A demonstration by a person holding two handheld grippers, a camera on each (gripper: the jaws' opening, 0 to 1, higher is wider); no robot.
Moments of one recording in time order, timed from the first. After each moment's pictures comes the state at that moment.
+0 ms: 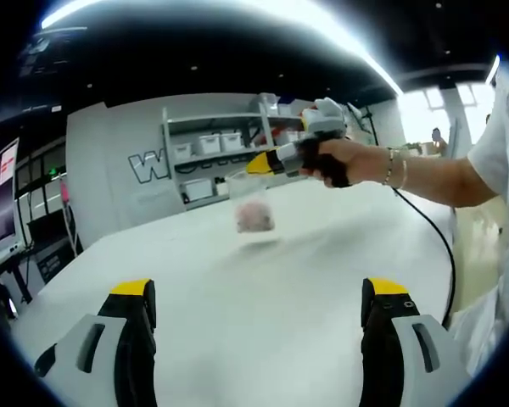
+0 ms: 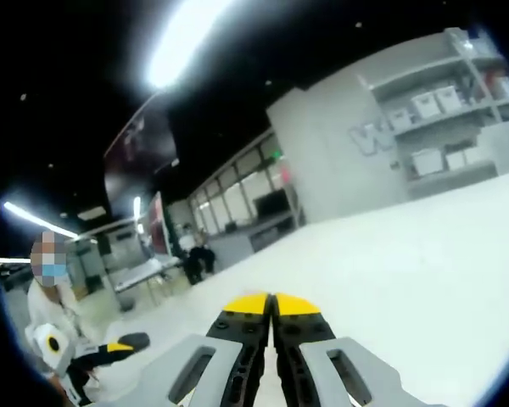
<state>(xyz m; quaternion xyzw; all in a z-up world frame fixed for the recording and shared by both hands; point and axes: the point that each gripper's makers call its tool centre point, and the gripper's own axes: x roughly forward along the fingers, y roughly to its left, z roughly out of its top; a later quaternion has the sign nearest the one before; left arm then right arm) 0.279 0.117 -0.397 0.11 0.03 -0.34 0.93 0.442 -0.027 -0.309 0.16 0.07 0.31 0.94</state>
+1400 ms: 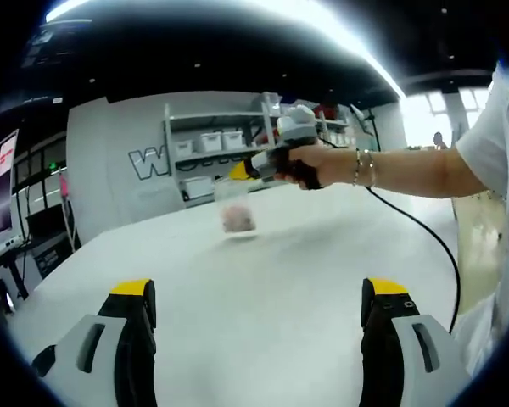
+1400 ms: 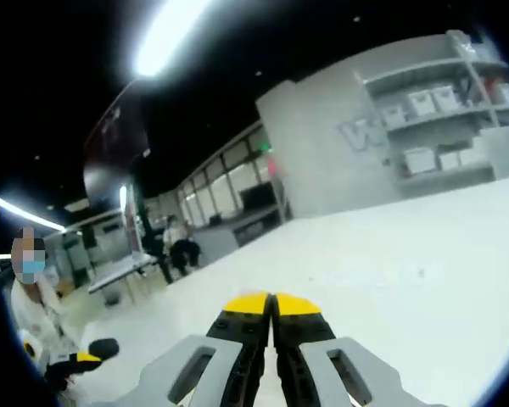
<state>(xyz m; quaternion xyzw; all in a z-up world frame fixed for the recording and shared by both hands) 0.292 0.119 -0.400 0.10 0.04 -0.35 0.93 0.511 -0.024 -0.319 0.13 0.09 0.28 0.95</state>
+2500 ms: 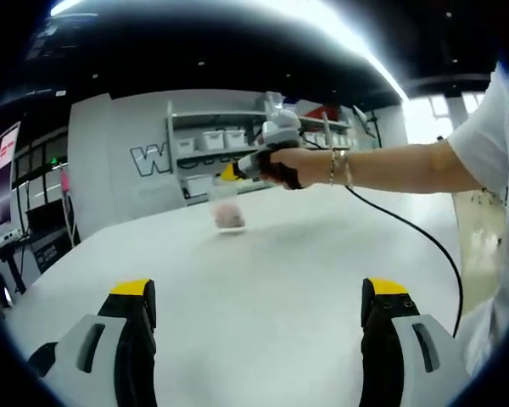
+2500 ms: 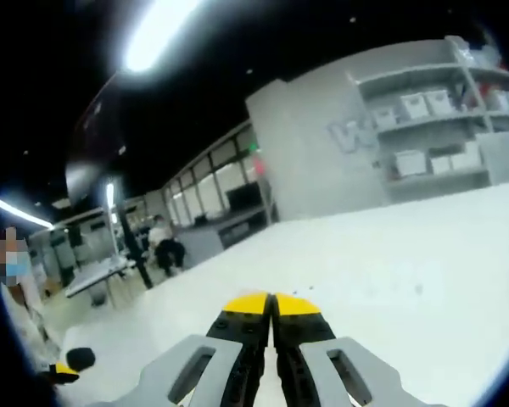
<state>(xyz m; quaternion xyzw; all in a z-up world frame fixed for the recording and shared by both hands) 0.296 0.124 -0.404 0.09 0.05 -0.34 0.93 0.559 -0.026 -0.322 0.12 0.09 0.24 0.96</state>
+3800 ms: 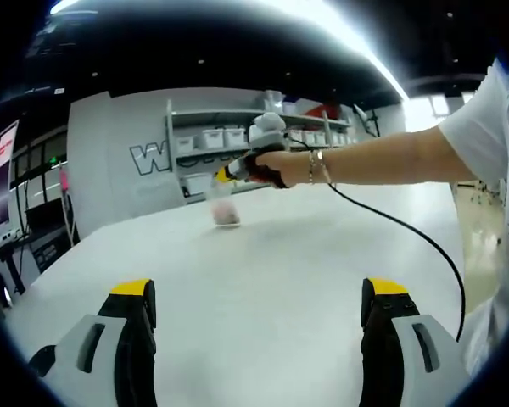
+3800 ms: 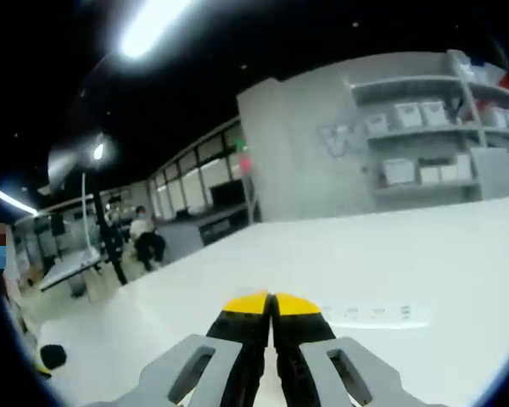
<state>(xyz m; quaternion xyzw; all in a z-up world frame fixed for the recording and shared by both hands) 0.302 0.121 -0.404 0.09 0.05 -0.35 0.93 0.599 -0.032 -0.331 0.08 0.09 0.20 0.97</state>
